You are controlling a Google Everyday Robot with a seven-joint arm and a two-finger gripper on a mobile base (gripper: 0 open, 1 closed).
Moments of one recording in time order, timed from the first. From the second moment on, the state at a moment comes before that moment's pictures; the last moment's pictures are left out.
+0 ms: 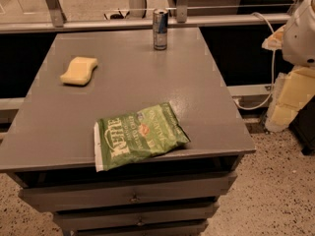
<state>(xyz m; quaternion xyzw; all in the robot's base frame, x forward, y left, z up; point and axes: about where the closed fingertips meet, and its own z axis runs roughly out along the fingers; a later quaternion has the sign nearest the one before) 0.438 -0.217 0.976 -0.60 0.78 -0.03 0.16</state>
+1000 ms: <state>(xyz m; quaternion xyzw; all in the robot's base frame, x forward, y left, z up) 0.518 -0.141 0.951 -0.63 0.74 0.03 0.23</state>
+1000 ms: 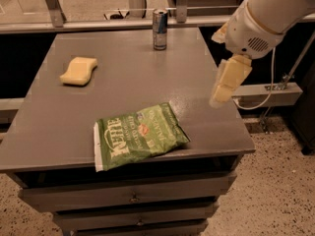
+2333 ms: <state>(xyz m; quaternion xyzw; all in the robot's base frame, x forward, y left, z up) 0.588 -0.037 0.947 -0.65 0.69 0.11 0.31</state>
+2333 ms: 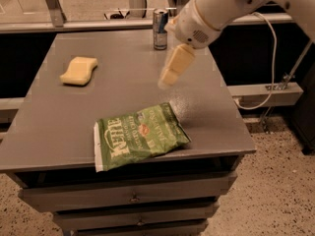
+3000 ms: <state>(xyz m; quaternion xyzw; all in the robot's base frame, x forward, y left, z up) 0.673 0.075 0.919 -0.62 0.66 0.20 0.38</state>
